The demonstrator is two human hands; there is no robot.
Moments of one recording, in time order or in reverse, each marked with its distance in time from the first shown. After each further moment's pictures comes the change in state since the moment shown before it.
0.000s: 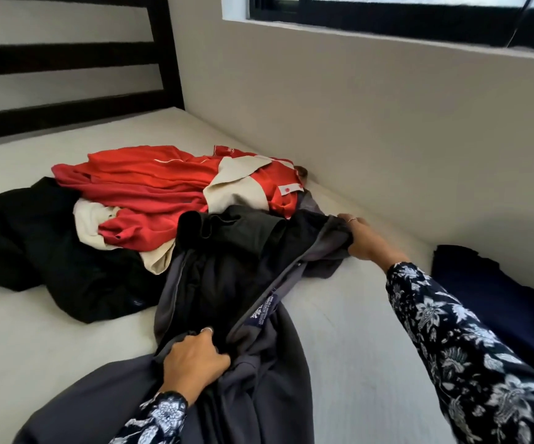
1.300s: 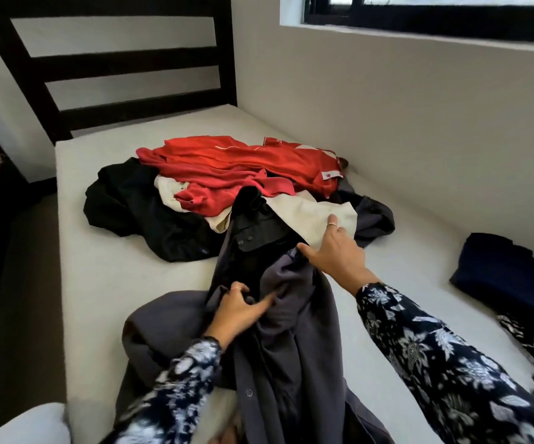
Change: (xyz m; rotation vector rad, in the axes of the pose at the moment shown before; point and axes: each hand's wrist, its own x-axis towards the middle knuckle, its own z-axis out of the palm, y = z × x) left_hand -0.066 -0.028 0.010 -0.743 0.078 0.001; right_hand -0.162 -0.136 0.049 -0.020 0.155 -0.037
